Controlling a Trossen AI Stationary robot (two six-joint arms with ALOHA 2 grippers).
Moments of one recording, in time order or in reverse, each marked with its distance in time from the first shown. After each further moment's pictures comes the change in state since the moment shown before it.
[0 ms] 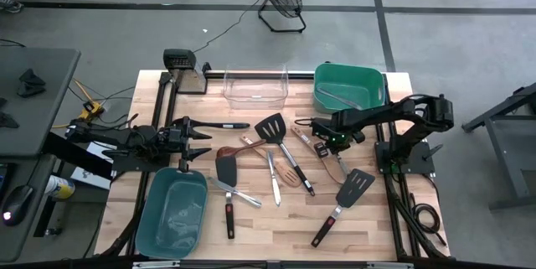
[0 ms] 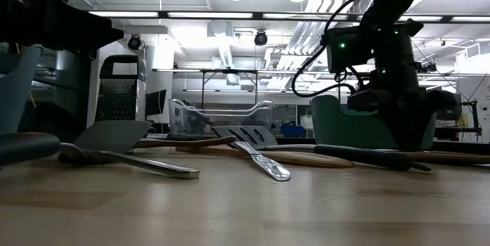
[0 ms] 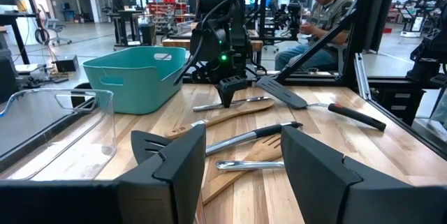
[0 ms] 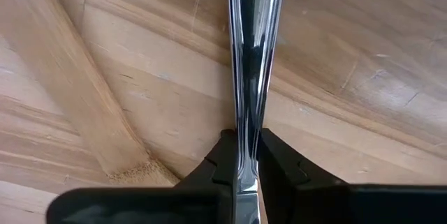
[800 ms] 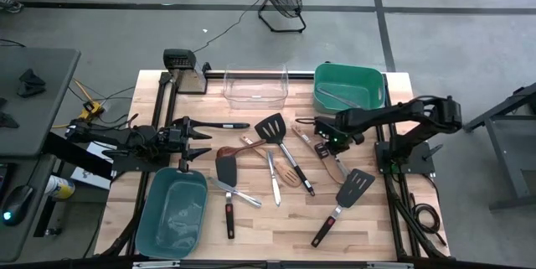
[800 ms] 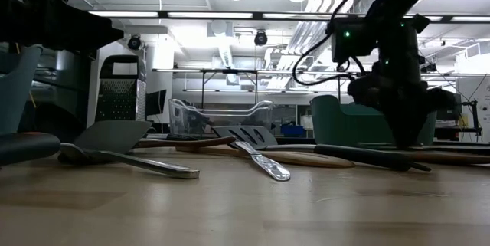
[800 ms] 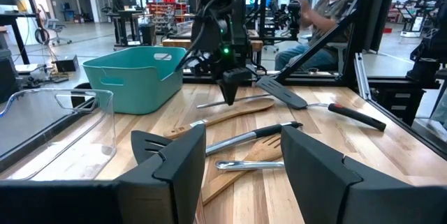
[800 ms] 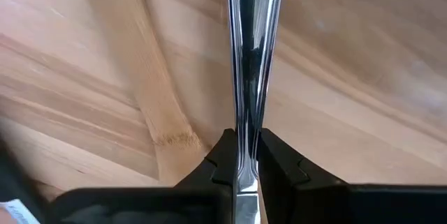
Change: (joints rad) left arm 0.000 0.000 0.000 0.000 0.000 0.000; right arm 0.001 -0.133 -0.010 0.013 -0.048 -0.032
